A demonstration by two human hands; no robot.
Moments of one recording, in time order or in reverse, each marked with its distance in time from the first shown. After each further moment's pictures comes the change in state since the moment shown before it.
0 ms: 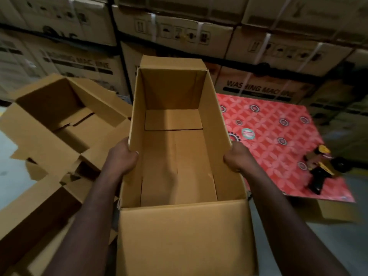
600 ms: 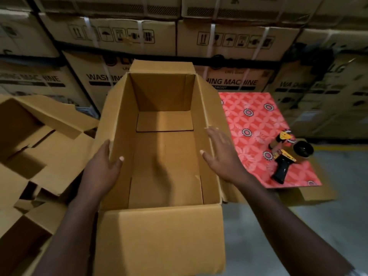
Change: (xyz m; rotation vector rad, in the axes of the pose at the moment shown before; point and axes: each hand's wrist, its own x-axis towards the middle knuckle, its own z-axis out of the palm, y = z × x) left_hand -0.031 0.083 0.113 0.249 0.081 0.191; right_hand 0.038 0.132 -0.074 -0.032 0.189 -0.564
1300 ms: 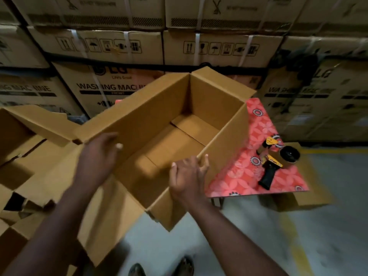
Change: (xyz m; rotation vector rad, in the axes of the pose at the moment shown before) left_hand 0.016 0.060 0.012 0.043 0.154 0.260; right_hand -0.021 -0.031 0.056 -0.239 0.203 0.108
